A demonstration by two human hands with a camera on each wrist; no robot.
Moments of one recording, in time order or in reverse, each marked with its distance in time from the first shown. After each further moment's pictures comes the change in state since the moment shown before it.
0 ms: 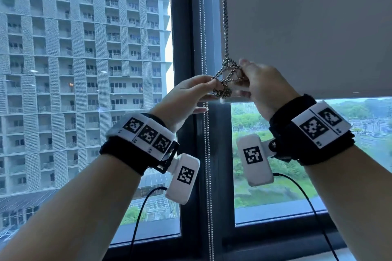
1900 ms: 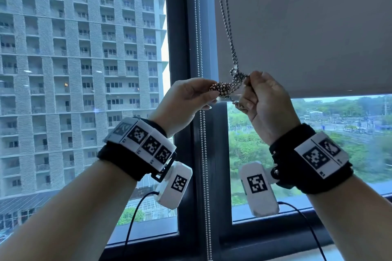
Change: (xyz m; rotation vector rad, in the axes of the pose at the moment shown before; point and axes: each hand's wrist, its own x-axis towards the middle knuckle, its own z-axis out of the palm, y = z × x) left_hand 0.000 -0.014 0.004 0.062 0.069 0.294; right_hand -0.031 0.027 -0.007 0.547 -0.021 -0.056
